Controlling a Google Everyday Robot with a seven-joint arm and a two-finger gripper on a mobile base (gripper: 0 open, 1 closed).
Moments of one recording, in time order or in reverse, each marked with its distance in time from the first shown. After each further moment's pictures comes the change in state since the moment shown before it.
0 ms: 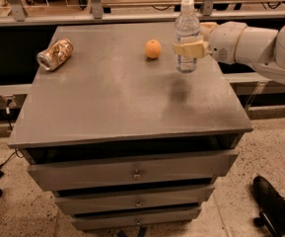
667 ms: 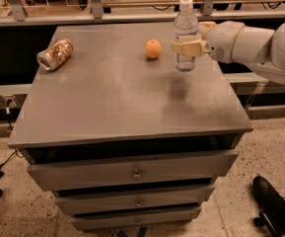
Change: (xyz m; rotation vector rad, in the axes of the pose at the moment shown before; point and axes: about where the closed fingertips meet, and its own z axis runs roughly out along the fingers) arm 0.000 -0.004 0.007 0.025 0.001 0.011
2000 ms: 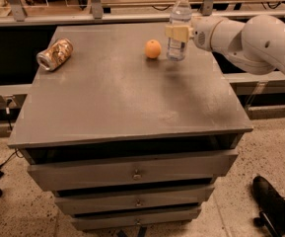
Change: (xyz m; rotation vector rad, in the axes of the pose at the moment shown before) arm 0.016 -0.056 0.058 0.192 0.022 0.258
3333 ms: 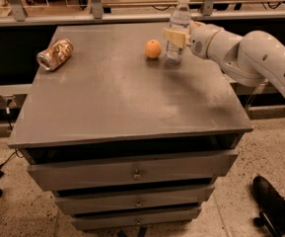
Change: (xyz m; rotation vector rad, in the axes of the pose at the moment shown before) arm 0.011 0.007 0.007 -0.055 -0.106 0.003
